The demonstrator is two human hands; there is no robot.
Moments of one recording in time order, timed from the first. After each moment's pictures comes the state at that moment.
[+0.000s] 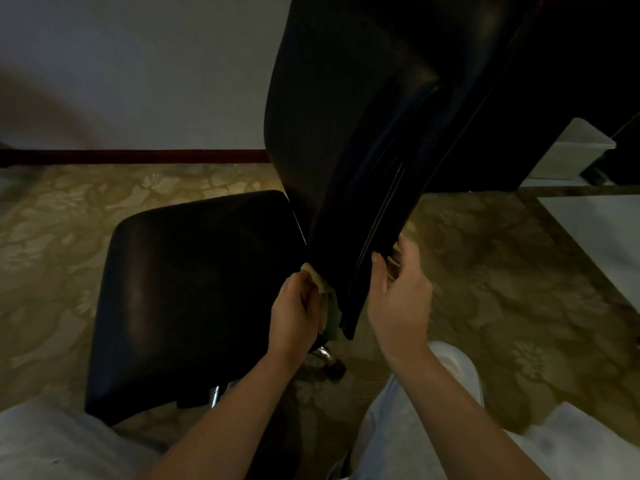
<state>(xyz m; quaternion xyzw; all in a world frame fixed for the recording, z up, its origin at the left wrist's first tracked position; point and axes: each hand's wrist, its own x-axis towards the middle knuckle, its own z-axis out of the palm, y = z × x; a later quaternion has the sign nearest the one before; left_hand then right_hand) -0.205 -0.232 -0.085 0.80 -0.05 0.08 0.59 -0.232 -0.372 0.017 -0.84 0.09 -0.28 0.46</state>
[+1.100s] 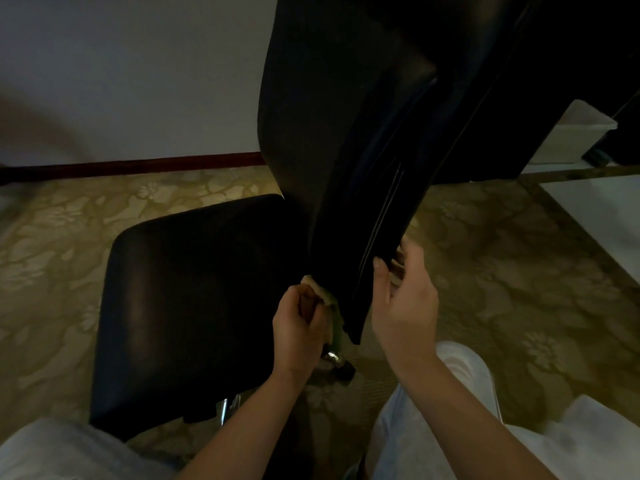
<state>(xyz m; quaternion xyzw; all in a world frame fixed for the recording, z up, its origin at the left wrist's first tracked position) -0.213 -0.236 -0.080 0.74 0.03 0.05 0.67 -0.231 -0.371 0.009 -0.83 0.07 -0.29 0.48</state>
